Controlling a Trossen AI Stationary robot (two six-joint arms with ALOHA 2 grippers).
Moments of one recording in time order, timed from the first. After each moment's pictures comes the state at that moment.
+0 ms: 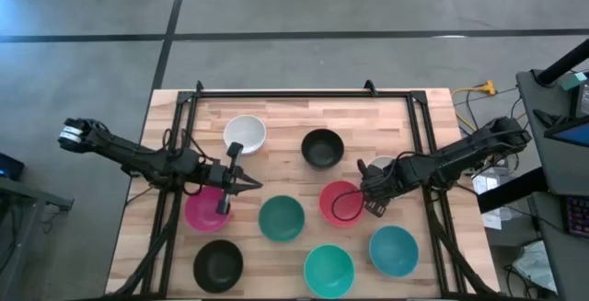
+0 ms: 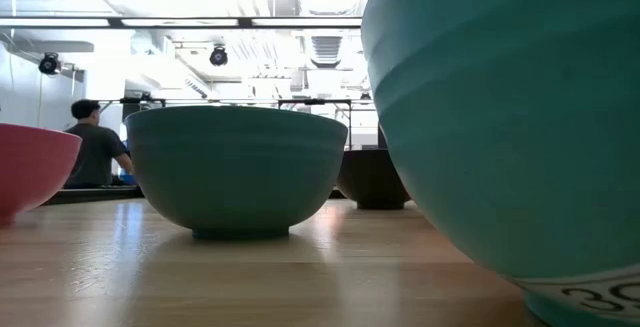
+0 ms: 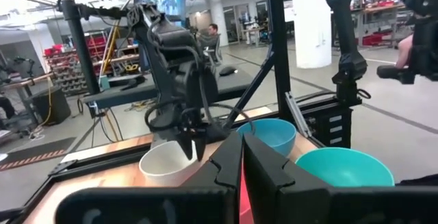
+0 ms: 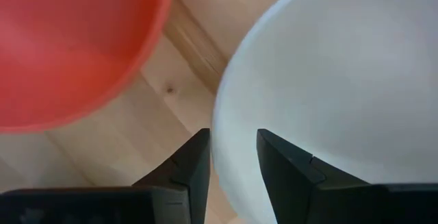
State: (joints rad) left arm -0.26 0.91 0.49 0.52 -0.06 0.16; right arm 0.31 1.34 0.84 -1.01 0.07 0.93
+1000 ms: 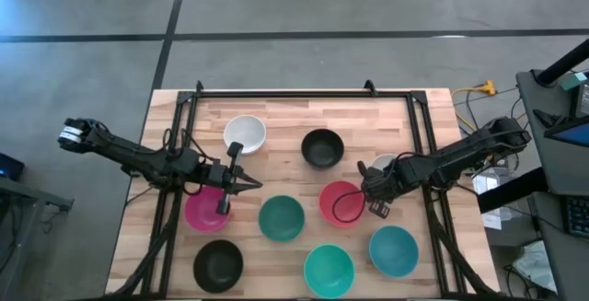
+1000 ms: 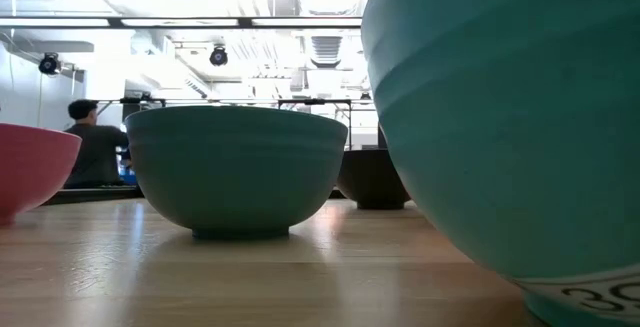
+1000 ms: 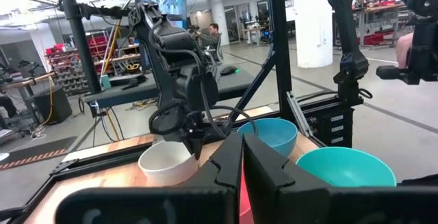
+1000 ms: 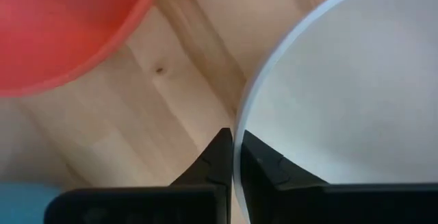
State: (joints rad) left arm -0.26 0.91 0.49 0.52 -0.06 0.16; right arm 0.31 1.34 0.83 -1.03 0.04 0.82
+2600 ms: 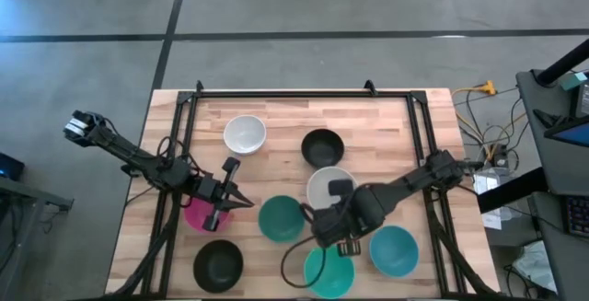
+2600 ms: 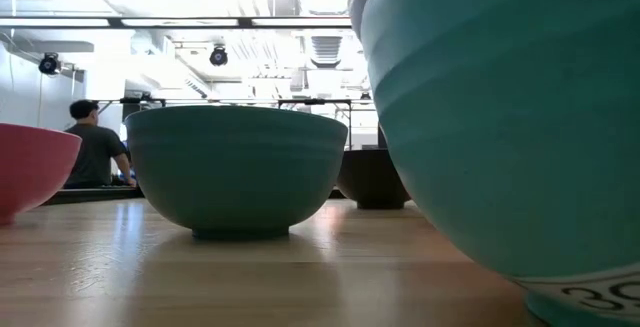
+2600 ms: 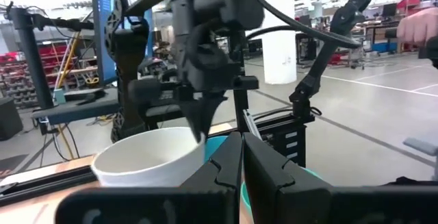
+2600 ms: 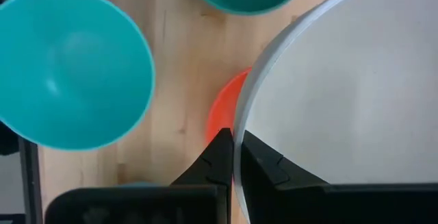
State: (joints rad) left arm -0.44 0.91 0.49 0.56 -0.11 0.12; right arm 0.49 2.03 2.15 -1.57 0.16 0.38
